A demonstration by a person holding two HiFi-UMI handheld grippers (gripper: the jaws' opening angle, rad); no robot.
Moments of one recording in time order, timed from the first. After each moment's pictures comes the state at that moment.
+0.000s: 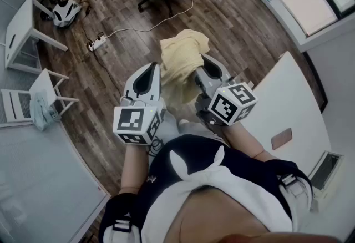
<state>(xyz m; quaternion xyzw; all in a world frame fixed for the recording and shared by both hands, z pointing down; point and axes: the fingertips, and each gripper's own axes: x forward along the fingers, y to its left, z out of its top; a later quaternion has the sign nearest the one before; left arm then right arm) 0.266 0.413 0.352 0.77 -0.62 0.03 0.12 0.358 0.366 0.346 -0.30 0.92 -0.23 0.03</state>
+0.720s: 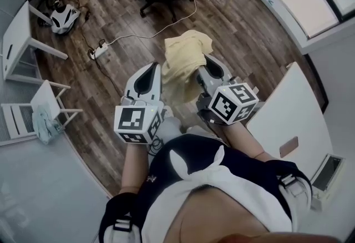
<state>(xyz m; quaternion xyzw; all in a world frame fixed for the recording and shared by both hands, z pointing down) 0.148 0.328 0.358 0.78 -0.61 0.03 0.13 0.247 0.278 0.355 -0.34 0.91 -0.23 0.02</state>
